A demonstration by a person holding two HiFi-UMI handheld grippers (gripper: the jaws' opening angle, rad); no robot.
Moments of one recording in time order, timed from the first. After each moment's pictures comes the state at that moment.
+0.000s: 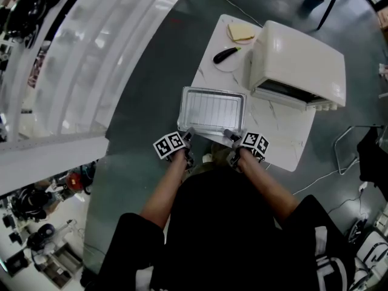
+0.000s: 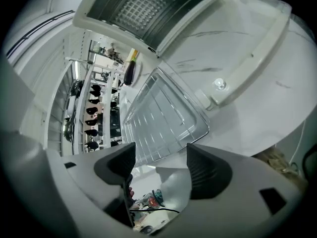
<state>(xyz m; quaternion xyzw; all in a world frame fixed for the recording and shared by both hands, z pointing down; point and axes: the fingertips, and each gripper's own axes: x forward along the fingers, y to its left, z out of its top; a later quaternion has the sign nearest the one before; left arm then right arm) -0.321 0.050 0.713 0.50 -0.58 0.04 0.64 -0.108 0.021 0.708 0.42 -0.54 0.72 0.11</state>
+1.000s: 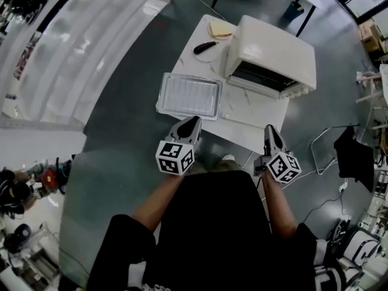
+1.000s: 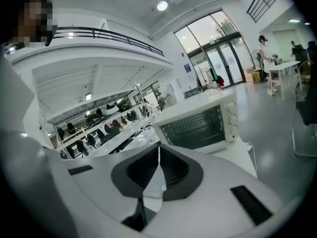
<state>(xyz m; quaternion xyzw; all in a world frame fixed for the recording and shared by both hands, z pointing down) -0.170 0.075 0.467 0.80 -0.52 0.01 0.30 0.092 0.050 0.449 0.55 -0.78 0.29 0.04</state>
